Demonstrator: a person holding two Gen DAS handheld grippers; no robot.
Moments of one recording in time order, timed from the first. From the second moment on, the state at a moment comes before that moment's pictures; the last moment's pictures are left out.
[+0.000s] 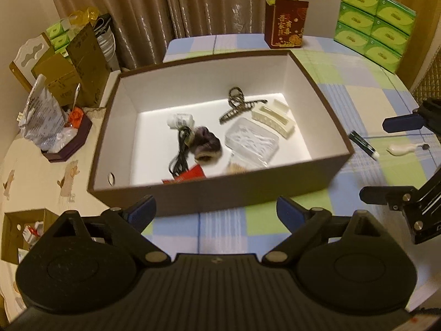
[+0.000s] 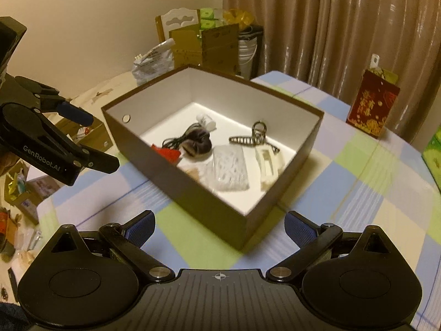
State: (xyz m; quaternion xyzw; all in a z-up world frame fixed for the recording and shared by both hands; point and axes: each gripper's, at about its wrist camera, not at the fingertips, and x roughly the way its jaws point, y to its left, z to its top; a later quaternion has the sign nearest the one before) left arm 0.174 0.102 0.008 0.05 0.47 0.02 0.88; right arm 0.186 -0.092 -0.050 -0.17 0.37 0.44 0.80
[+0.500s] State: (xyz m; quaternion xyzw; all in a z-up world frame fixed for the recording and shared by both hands) left arm 0.146 0.036 -0.025 0.04 0.50 -0.01 0.86; right arm 0.180 -0.191 -0.071 -0.14 0.42 0.38 0.81
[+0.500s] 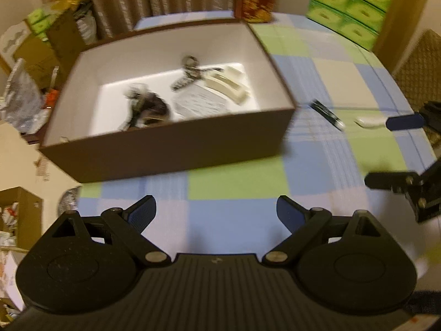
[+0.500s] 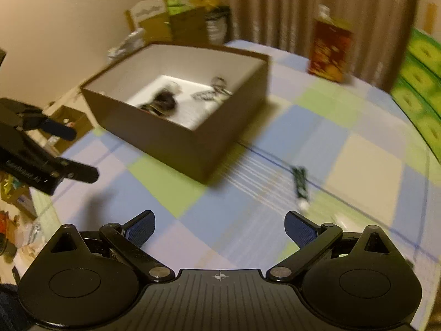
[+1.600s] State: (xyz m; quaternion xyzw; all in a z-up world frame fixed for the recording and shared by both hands) left arm 0.241 -0.145 -0.097 0.07 0.51 -0.13 0.85; right arm 0.290 -0.361 -0.138 -0.17 0.41 0.32 0.84
